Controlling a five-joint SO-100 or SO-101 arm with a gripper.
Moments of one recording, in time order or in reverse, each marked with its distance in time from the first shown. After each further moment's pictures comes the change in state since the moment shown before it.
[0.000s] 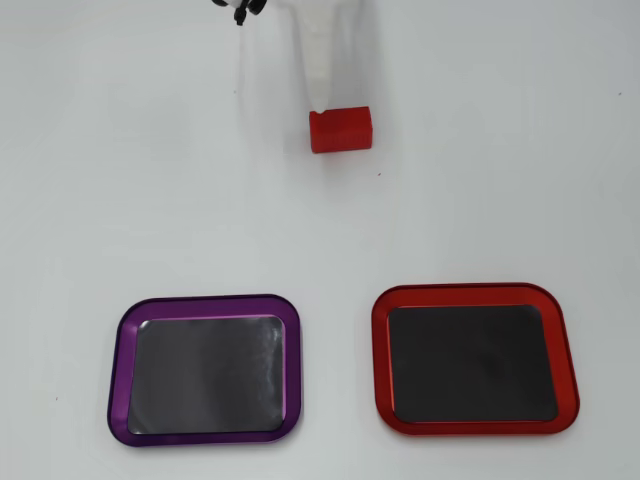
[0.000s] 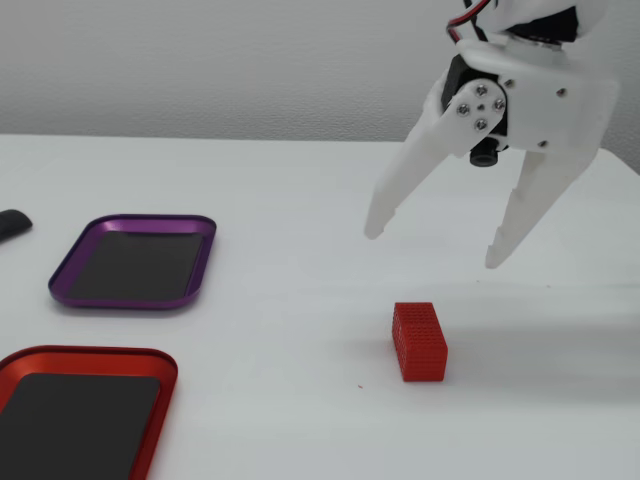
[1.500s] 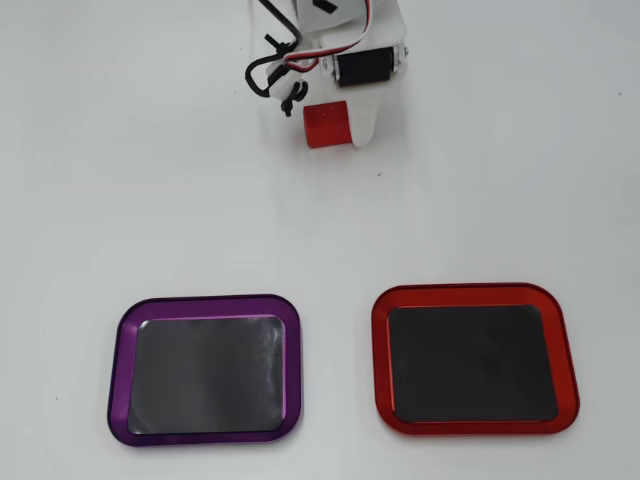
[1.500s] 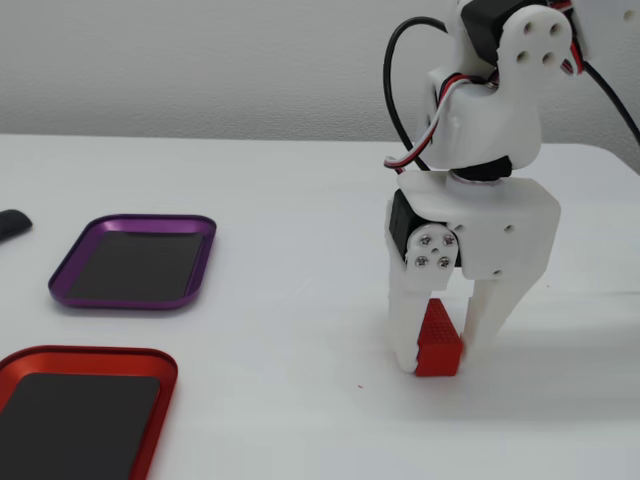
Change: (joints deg) arm -5.9 -22.3 2.5 -20.0 -3.6
